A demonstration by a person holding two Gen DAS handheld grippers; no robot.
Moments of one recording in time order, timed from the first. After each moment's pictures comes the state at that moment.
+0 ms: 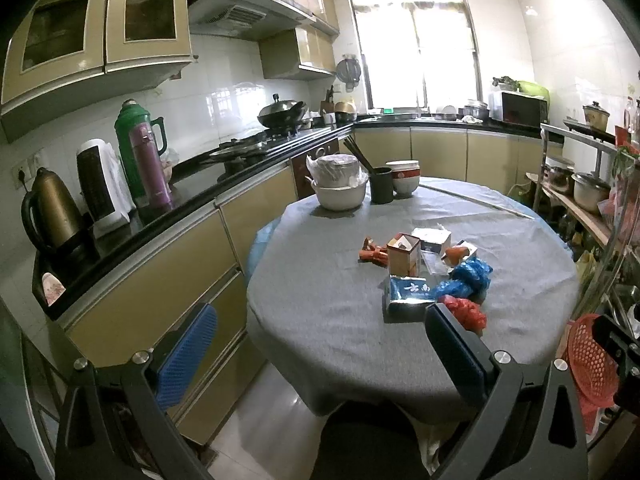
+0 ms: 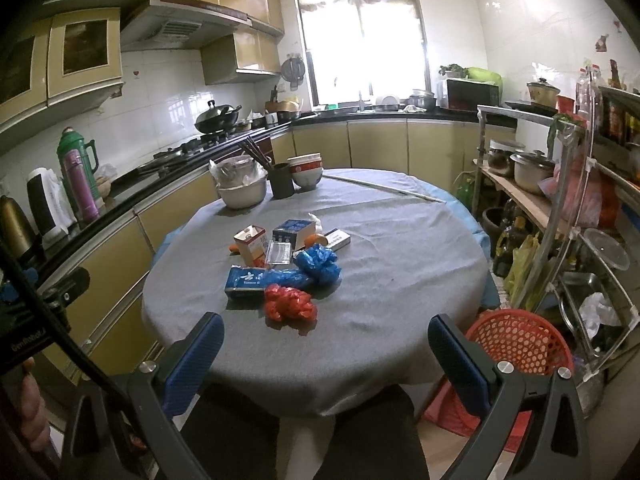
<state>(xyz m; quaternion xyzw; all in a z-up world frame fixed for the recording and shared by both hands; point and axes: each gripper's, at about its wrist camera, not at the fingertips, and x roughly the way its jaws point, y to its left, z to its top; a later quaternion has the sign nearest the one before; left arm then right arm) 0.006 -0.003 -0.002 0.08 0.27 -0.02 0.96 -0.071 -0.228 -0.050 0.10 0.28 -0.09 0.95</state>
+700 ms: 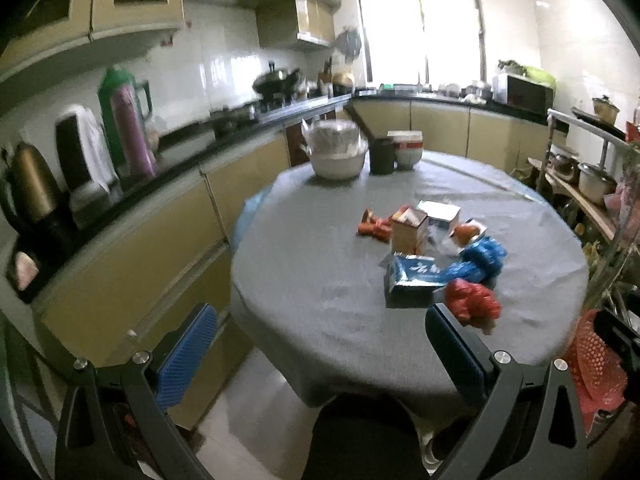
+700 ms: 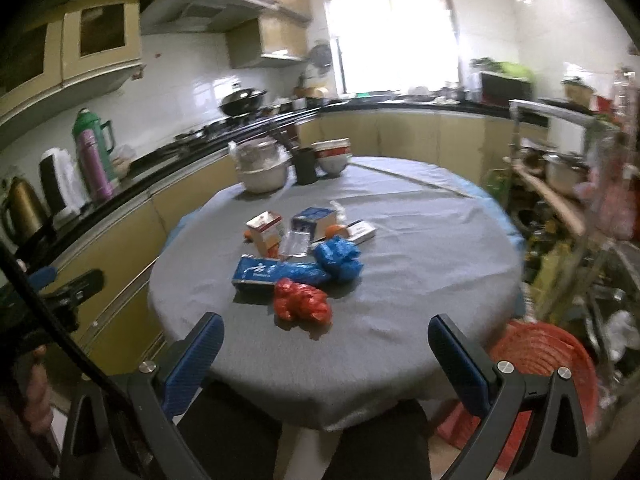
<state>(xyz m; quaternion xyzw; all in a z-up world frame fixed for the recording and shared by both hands) 0.062 0.003 -0.048 0.06 0.33 -0.03 0.94 -0.023 -0.241 -0.081 0.09 0.29 -0.02 0.95</state>
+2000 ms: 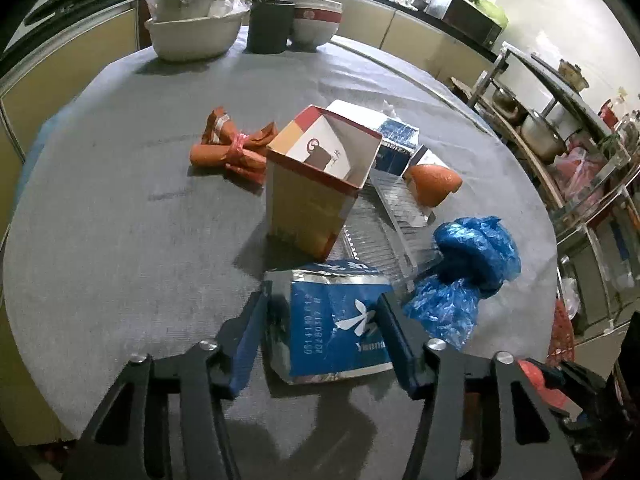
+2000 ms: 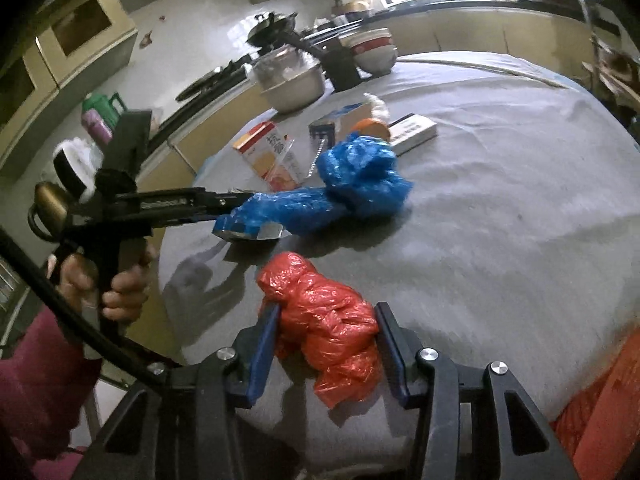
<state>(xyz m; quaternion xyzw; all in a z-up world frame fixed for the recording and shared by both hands) 0.268 -0.076 -0.170 0.00 0.51 -0.24 0.82 0.088 -0.290 -0.198 0.19 0.41 0.13 0.89</state>
